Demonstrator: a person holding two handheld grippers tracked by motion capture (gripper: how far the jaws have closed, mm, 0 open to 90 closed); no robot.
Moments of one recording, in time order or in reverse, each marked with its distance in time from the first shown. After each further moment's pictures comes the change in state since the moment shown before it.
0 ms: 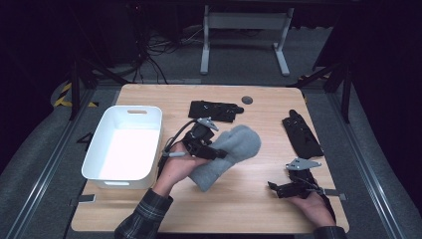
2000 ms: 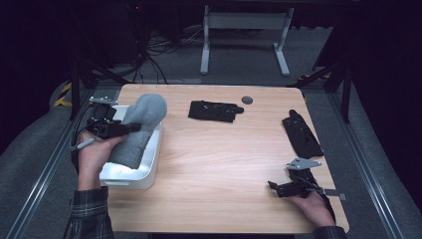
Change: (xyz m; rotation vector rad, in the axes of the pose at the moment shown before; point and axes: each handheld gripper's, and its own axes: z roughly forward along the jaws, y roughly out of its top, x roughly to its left) left arm 0.101 -0.100 -0.169 -0.129 0.361 -0.371; right arm -0.001 0.000 0.000 -0.001 -0.007 0.009
